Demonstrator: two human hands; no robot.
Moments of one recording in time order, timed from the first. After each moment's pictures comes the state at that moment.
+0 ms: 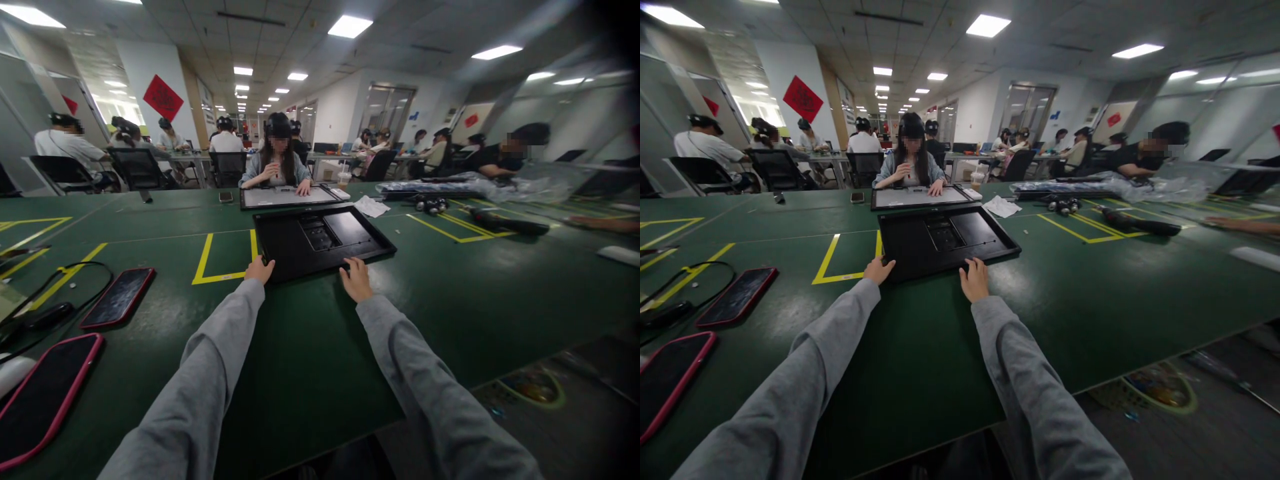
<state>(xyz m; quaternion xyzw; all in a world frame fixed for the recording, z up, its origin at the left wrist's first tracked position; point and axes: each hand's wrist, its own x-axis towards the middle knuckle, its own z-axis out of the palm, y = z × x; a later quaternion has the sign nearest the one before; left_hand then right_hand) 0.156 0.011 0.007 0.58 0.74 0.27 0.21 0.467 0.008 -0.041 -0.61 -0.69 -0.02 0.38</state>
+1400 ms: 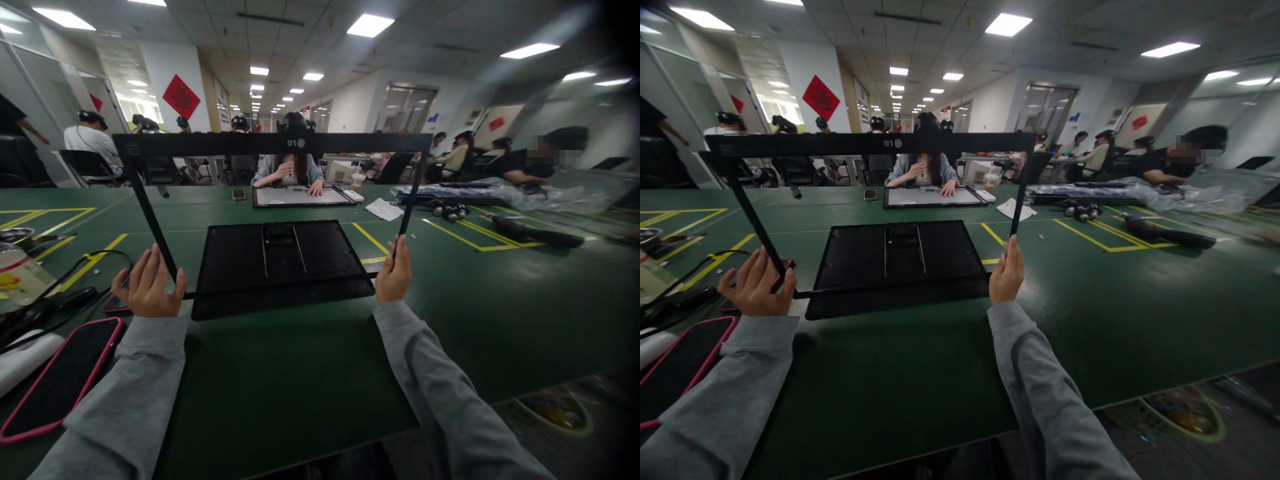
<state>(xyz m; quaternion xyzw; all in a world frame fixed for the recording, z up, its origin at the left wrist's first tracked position) -0.023 -0.151 0.037 0.55 0.66 0.41 -0.31 0.461 -0.025 0.025 -0.53 -0.62 -0.15 0.56</state>
